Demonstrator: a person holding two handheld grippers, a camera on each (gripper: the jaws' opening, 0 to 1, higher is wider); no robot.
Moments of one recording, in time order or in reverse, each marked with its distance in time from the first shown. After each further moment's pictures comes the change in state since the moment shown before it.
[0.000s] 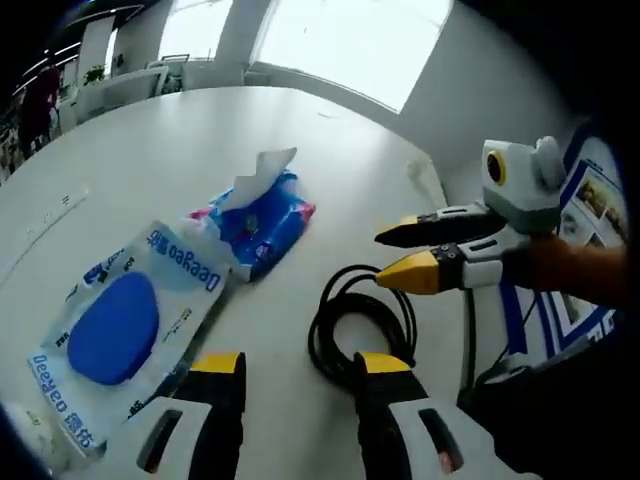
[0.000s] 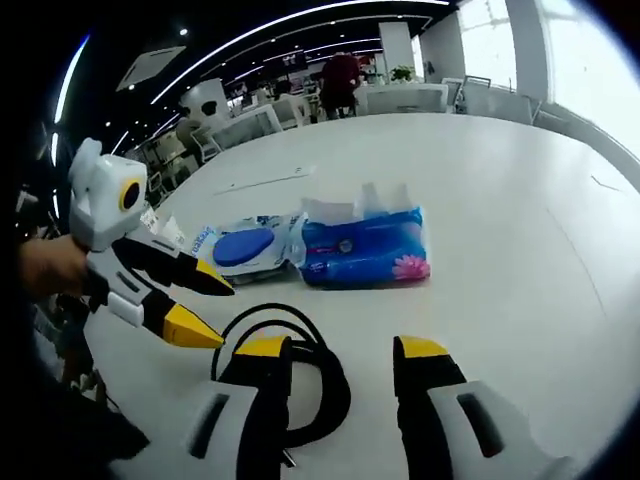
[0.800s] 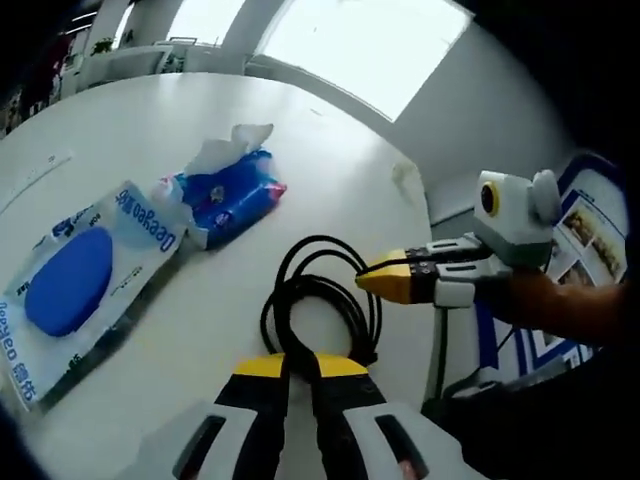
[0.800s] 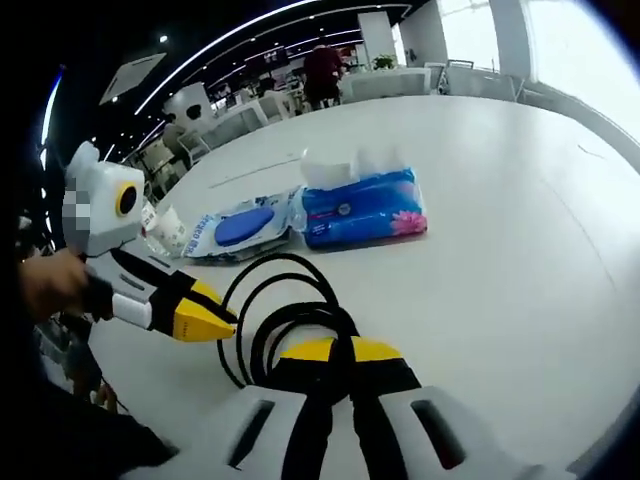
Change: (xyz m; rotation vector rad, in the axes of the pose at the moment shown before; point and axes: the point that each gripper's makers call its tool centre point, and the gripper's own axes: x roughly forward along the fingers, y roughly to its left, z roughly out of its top) left arm 0.003 -0.031 -0.011 -0.123 -0.001 -0.103; right arm -0.012 0.004 -0.026 0.104 0.020 -0.032
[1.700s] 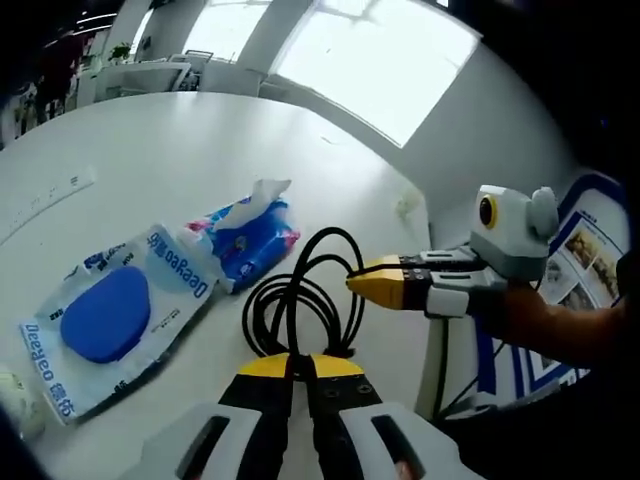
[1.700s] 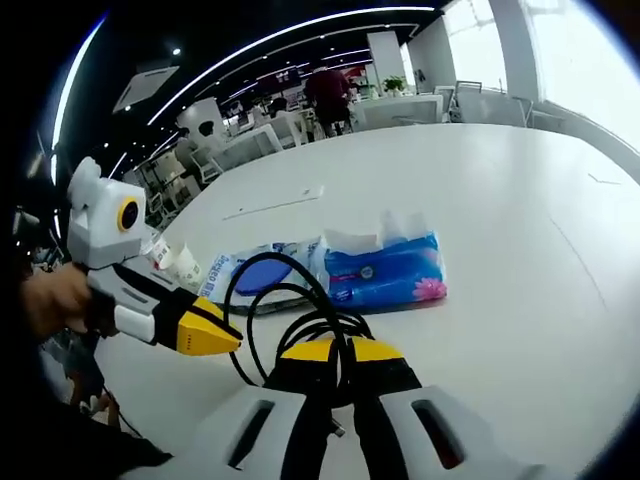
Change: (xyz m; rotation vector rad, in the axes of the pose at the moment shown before) left arm -0.030 0.014 0.038 -0.028 -0.081 0.031; right arm 0.011 0.022 0.062 -0.050 -0.086 0.044
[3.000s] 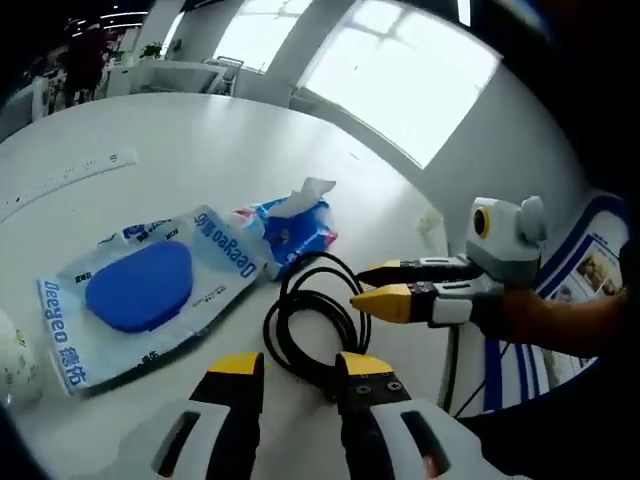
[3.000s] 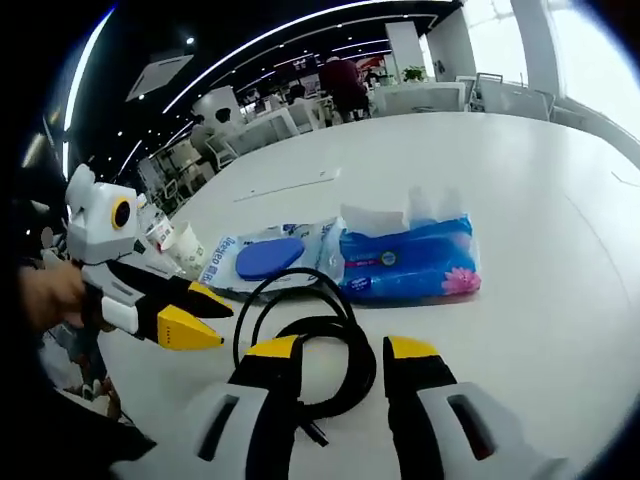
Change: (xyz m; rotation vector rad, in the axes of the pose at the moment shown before) left arm -0.015 0.029 -0.021 -0.078 -0.092 0.065; right arm 0.023 0.010 -0.017 -0.032 0.038 0.068
